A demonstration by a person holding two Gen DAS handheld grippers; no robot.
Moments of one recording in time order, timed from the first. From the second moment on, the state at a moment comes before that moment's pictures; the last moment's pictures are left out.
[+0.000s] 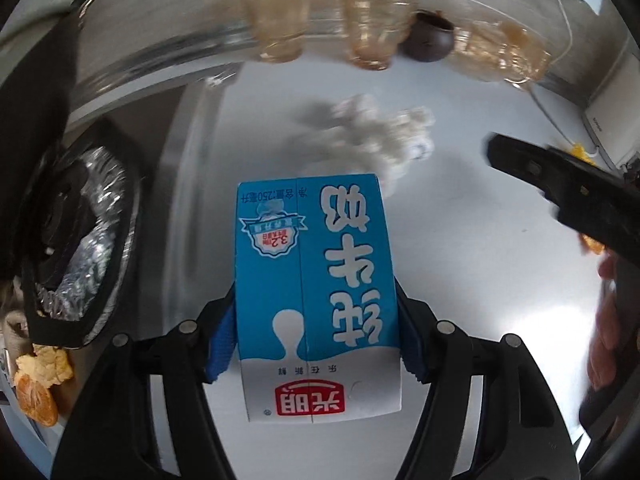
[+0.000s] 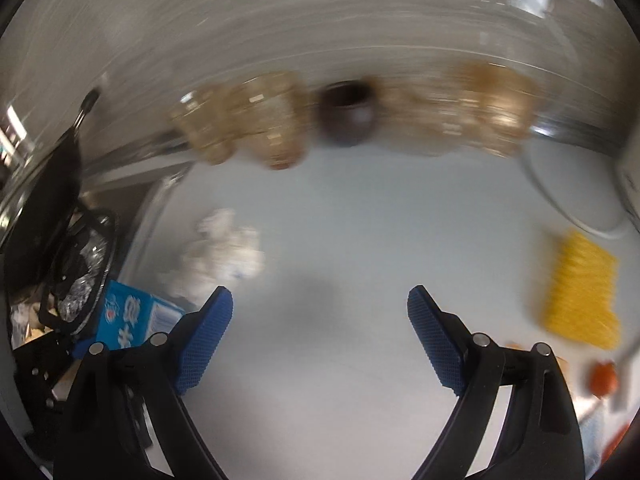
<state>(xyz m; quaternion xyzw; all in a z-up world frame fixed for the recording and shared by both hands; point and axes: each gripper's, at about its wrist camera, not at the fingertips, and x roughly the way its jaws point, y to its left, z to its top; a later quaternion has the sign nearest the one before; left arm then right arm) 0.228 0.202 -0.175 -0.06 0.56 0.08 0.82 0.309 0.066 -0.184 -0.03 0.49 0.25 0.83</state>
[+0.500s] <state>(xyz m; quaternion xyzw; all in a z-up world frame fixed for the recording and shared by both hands) 0.213 0.227 -0.183 -0.08 0.56 0.07 0.82 0.314 0.144 -0.213 -0.06 0.52 0.28 0.81</state>
